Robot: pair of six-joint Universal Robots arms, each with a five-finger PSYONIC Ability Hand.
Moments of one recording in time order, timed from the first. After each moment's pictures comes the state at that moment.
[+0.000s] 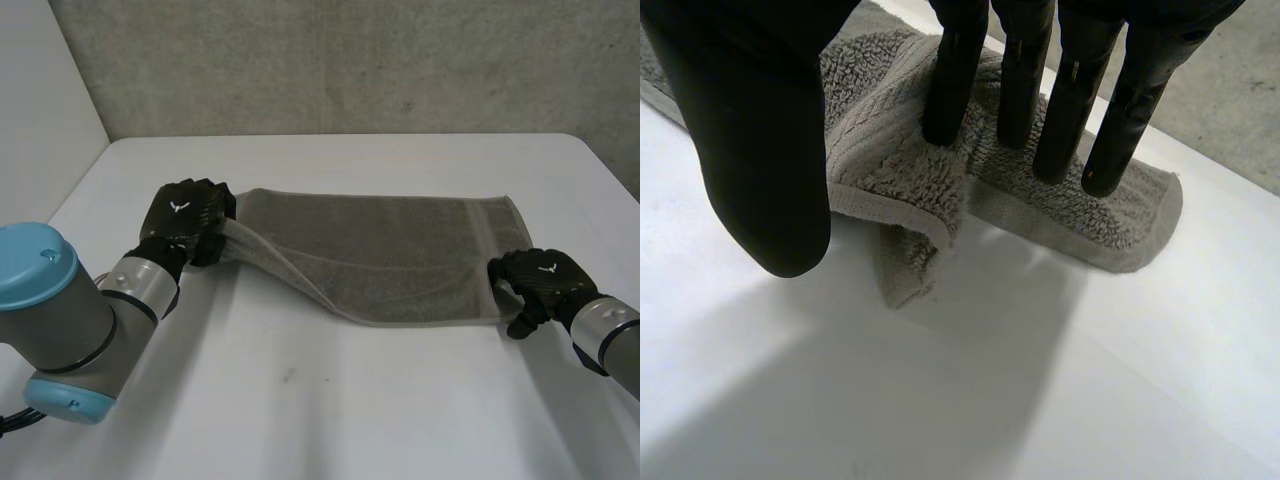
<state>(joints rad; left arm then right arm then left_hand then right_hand) 4.35 -1.92 -1.78 3.68 -1.41 3.21 1.58 -1.17 1.84 -0.23 1.16 2.72 1.17 1.22 1.21 1.22 1.02 0.57 0.49 0.49 0.49 0.32</state>
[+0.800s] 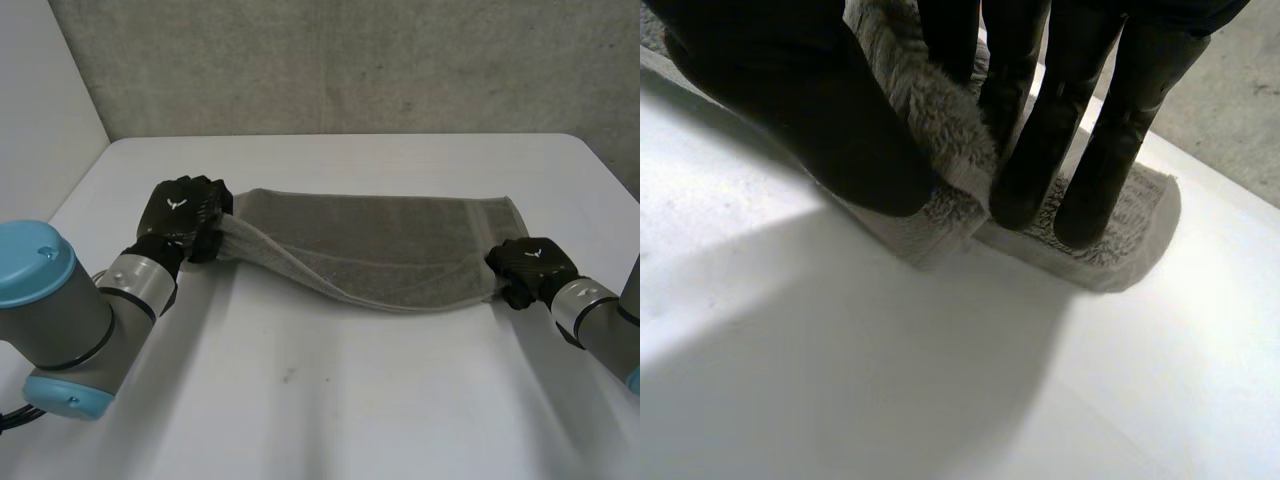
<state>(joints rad) 4.36 -1.92 -1.77 3.69 -1.41 3.21 1.62 -0.98 1.63 -0.25 1.20 2.72 1.17 1.22 1.21 1.22 1.02 1.32 1.14 1.14 1.14 0.96</state>
